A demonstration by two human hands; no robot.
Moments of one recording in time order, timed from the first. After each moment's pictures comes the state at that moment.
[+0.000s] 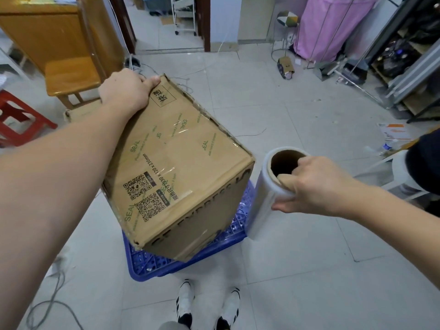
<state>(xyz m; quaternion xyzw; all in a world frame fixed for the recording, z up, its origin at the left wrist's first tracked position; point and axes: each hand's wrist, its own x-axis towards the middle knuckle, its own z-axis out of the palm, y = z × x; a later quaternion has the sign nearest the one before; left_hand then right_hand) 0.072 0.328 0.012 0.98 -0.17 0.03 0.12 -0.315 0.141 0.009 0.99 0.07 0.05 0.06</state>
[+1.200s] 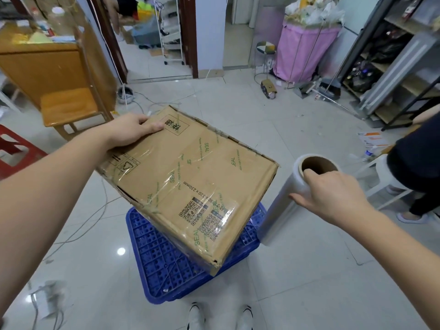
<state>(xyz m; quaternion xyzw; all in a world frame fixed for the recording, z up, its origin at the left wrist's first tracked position) 0.089 0.416 0.037 0.88 -0.37 -0.24 0.19 -0.327 0.206 0.026 0.95 -0.29 -0.02 0.13</state>
